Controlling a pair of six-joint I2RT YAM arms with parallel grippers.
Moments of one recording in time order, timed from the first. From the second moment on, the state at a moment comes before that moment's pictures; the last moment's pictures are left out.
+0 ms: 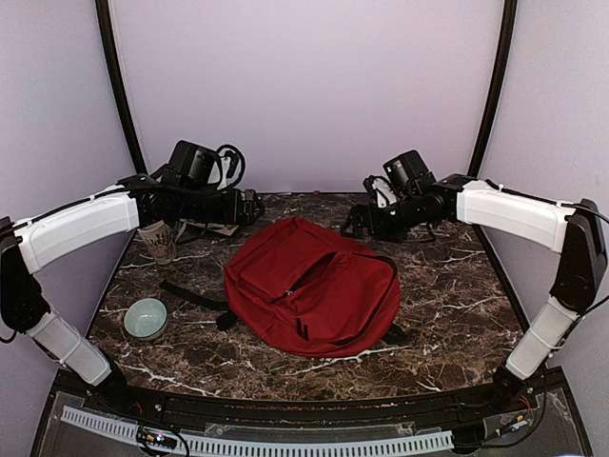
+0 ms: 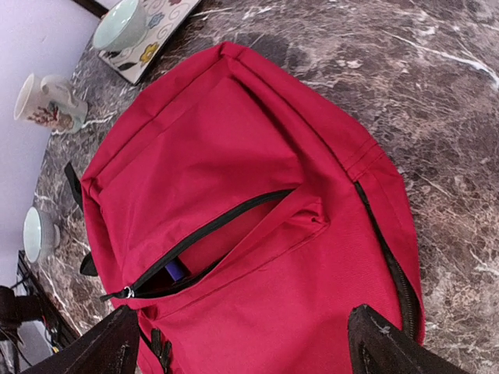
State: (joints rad) left arm -0.63 1.49 1.31 -0.45 -0.05 -0.37; right arm 0.61 1.64 1.35 -0.55 -0.21 0.47
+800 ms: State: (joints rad) left arm -0.63 1.25 1.19 -0.56 -0.14 -0.36; right arm 1.17 1.80 1.45 -0.53 0.06 -0.09
